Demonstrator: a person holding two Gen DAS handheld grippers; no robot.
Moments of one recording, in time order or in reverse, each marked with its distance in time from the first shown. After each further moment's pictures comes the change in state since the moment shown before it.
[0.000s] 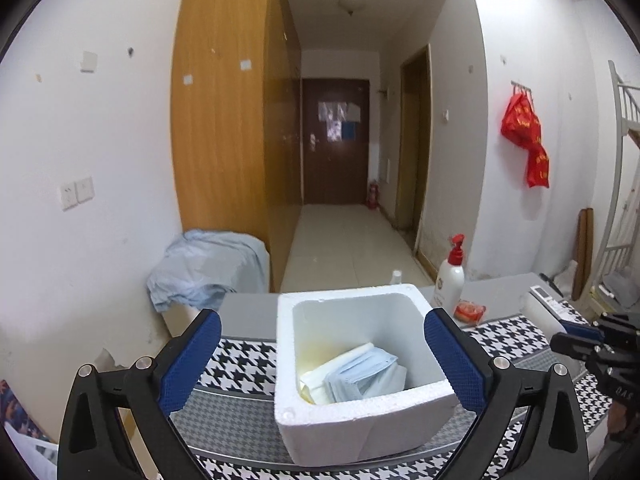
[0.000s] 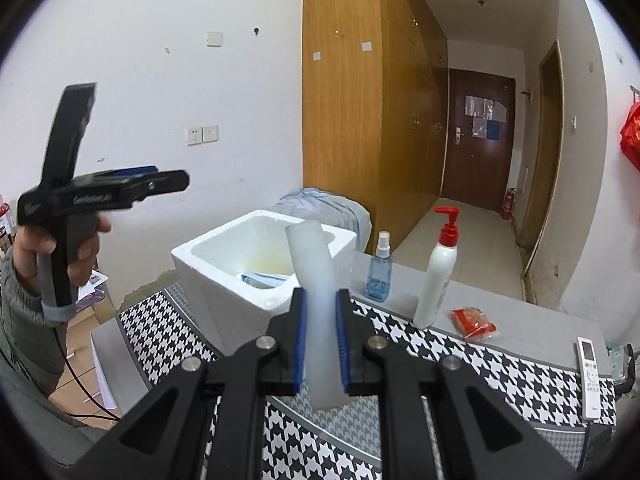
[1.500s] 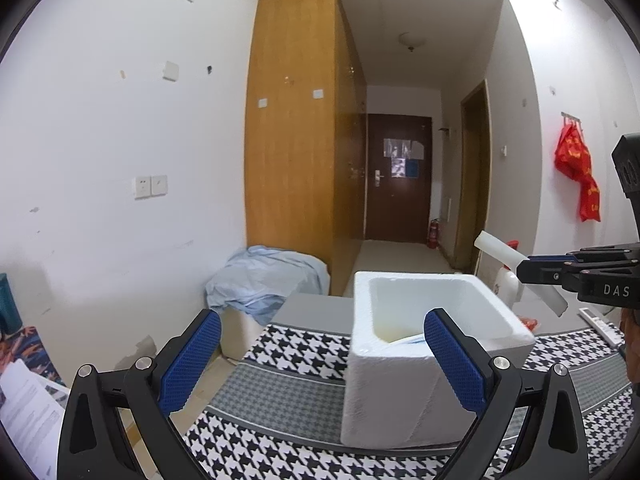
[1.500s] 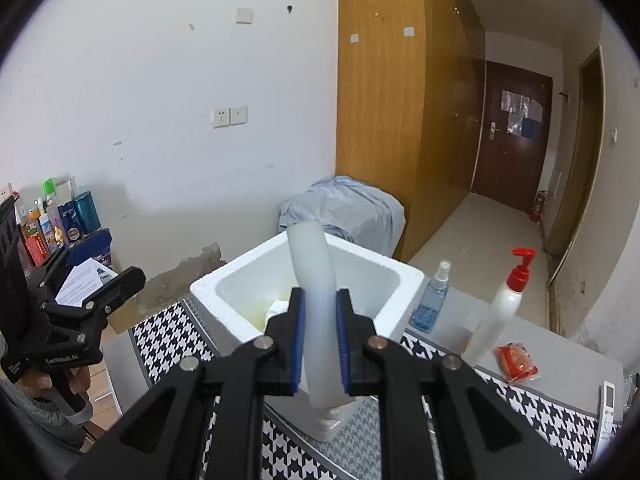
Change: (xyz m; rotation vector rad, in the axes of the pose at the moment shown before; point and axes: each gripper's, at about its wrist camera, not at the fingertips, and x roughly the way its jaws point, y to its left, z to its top) left arm -0.031 0.024 -0.066 -0.096 -0.130 0.231; right arm 0.072 0.038 0.049 -0.062 0.084 0.104
